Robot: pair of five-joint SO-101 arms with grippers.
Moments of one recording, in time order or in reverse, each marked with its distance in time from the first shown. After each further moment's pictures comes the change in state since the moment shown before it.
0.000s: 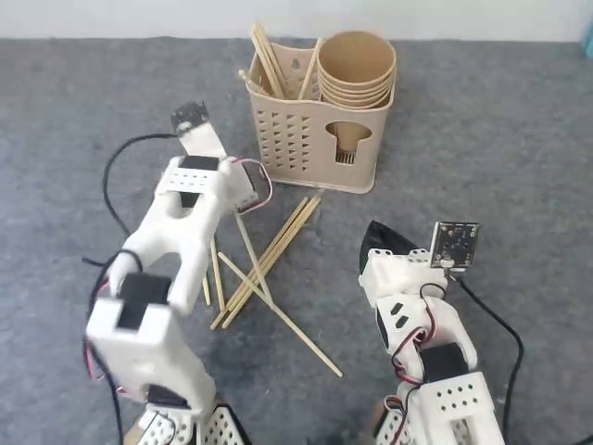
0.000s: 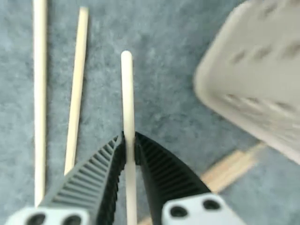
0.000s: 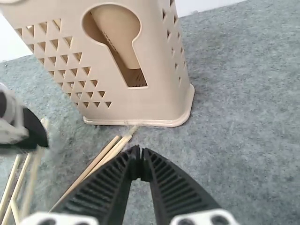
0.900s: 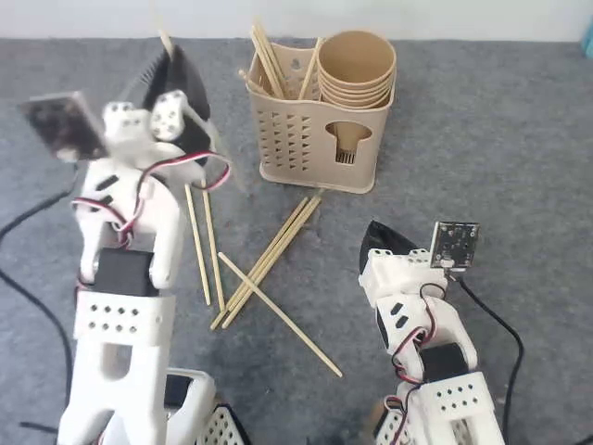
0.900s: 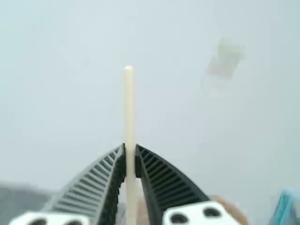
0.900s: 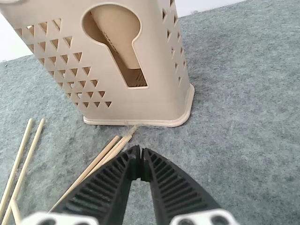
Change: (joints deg) left arm -0.3 -60.0 20.0 -36.0 -12.9; right arm 0.0 0.0 0.0 0.0 0.0
